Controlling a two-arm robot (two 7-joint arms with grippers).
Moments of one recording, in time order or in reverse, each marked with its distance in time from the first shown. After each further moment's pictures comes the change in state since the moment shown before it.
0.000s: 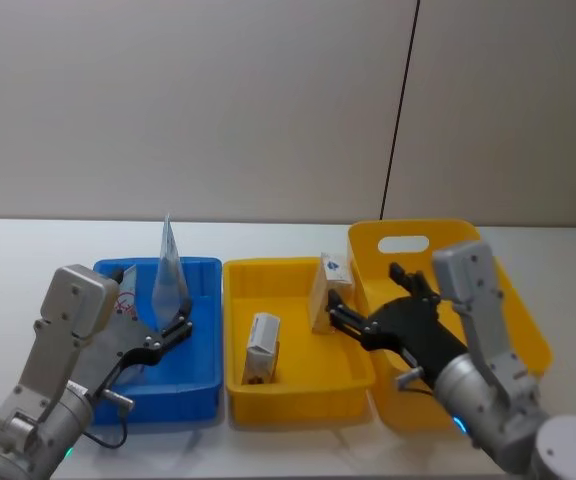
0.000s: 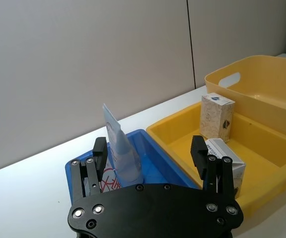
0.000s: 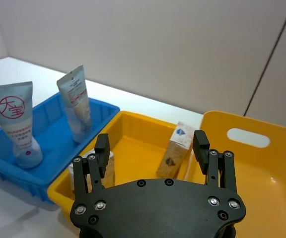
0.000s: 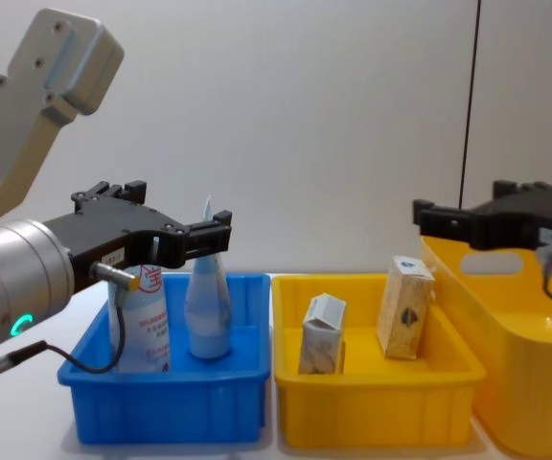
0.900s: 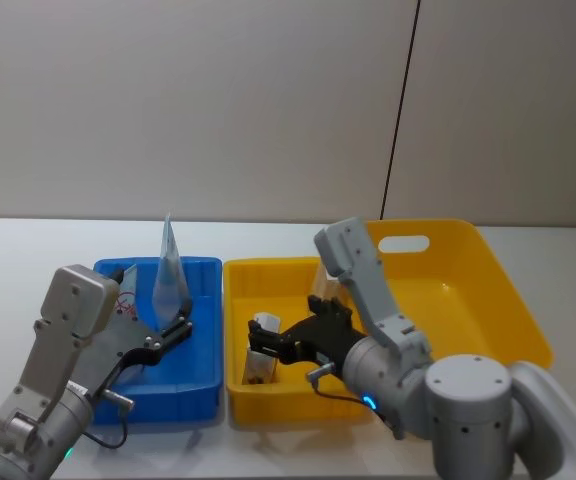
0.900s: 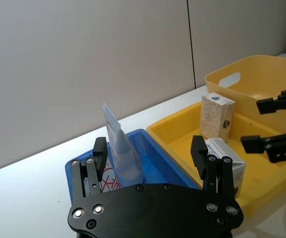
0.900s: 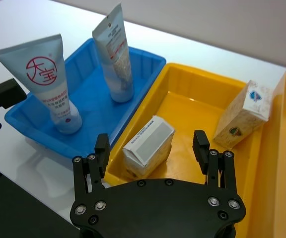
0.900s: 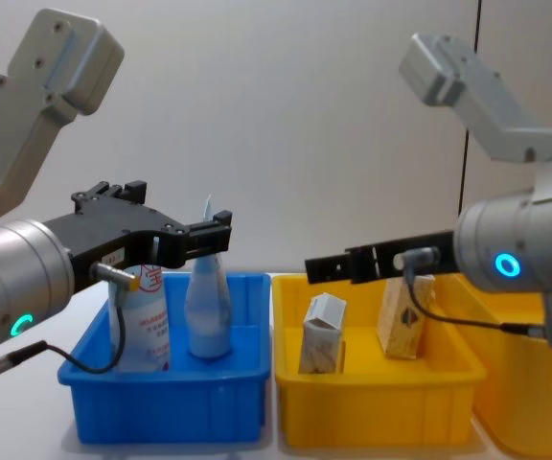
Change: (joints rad) left arm 0.000 0.000 0.000 0.000 0.000 0.000 0.000; right arm 0.166 -0.148 -0.108 0.070 -0.022 0.442 -0.013
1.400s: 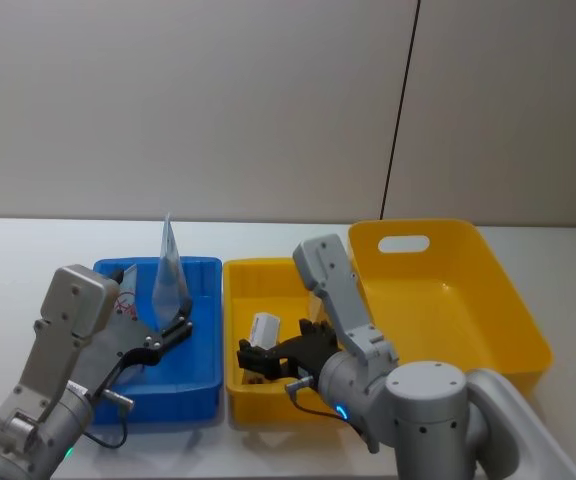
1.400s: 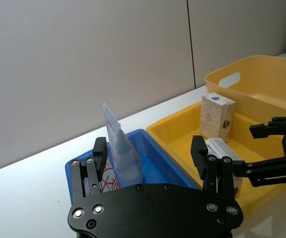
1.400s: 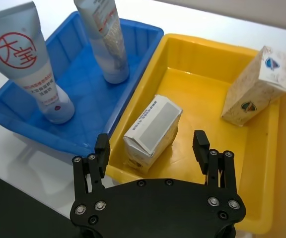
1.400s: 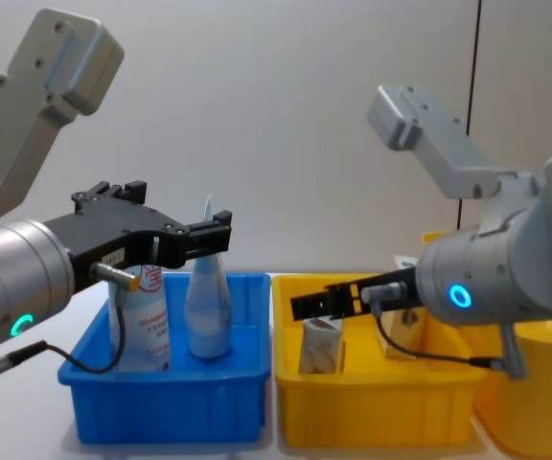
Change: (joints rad) left arm 0.000 0.000 0.000 0.000 0.000 0.000 0.000; right arm 0.013 -0.085 -0.002 0.082 -0.024 0.062 -0.077
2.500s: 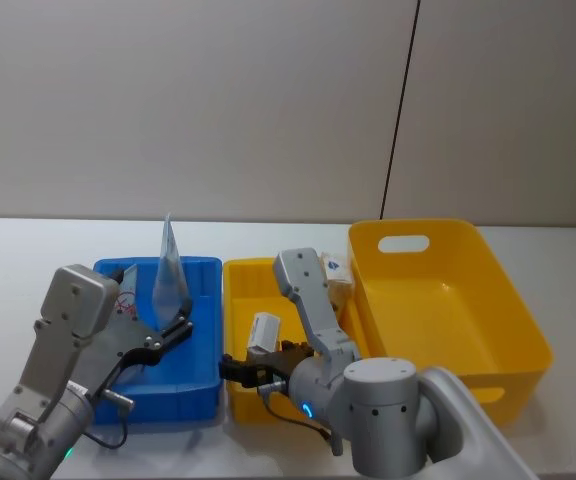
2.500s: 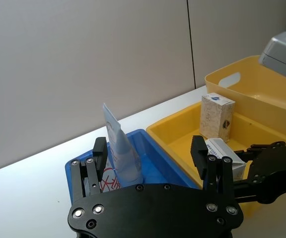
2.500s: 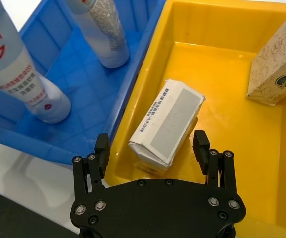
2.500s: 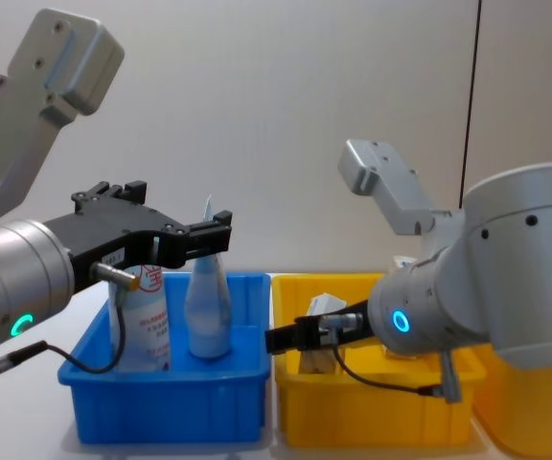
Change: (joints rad) left arm 0.000 0.000 0.000 0.000 0.000 0.000 0.000; right arm 0.072 -0.130 0.047 0.213 0.004 0.016 -0.048
